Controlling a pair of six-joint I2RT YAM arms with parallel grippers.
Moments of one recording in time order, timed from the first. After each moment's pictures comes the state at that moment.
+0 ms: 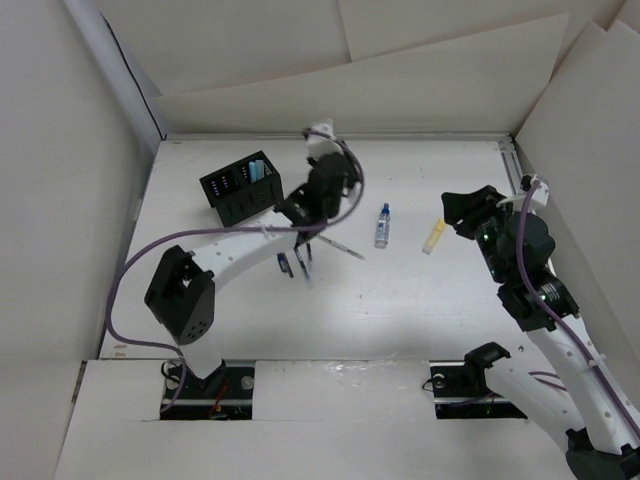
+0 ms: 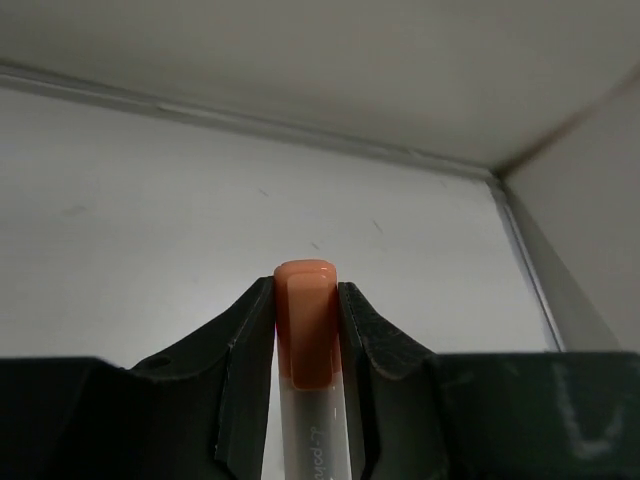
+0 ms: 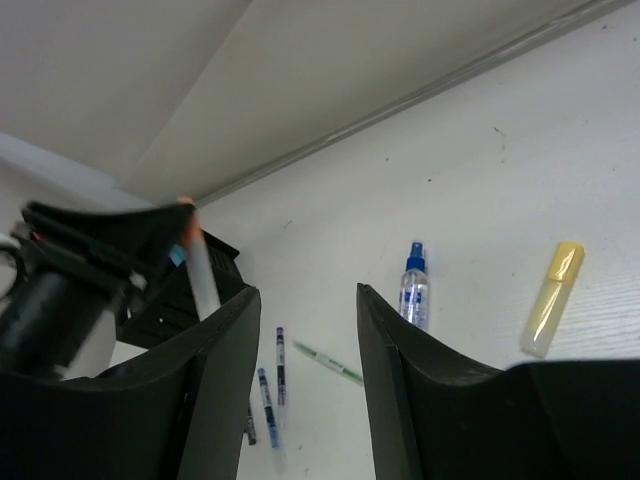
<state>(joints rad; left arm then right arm) -0.89 1.68 1.36 0.15 -0.58 -0.55 0.40 0.70 0.91 -0.28 0.31 0.64</state>
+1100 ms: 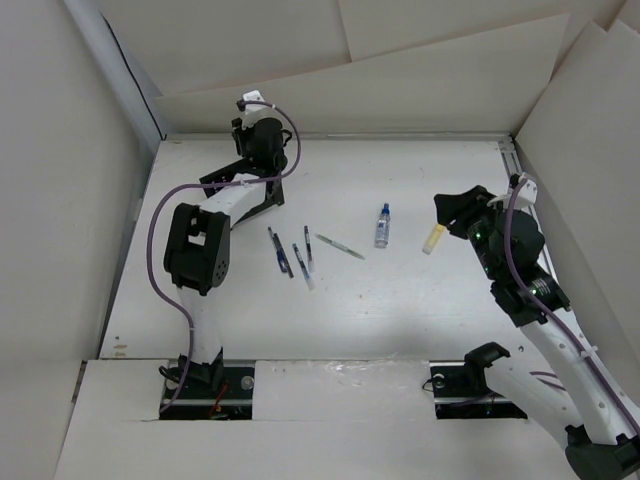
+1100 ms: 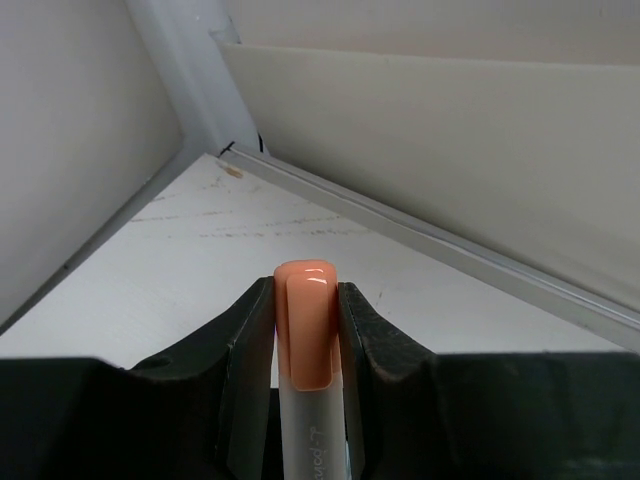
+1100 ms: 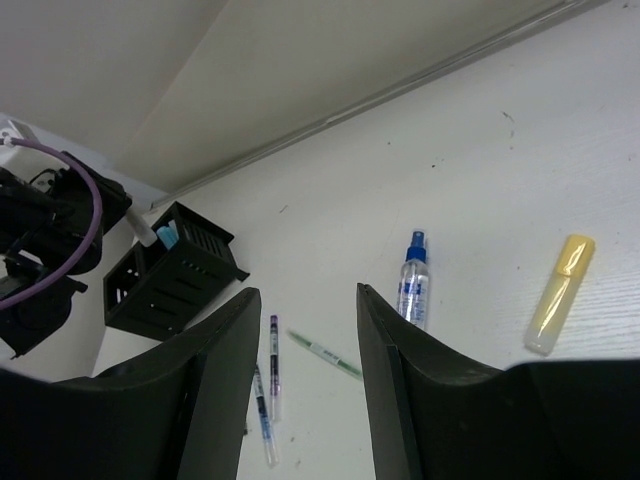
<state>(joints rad) -0.34 2.03 1.55 0.36 -0.91 -0.05 0.40 0.74 0.87 -0.23 0.28 0.63</state>
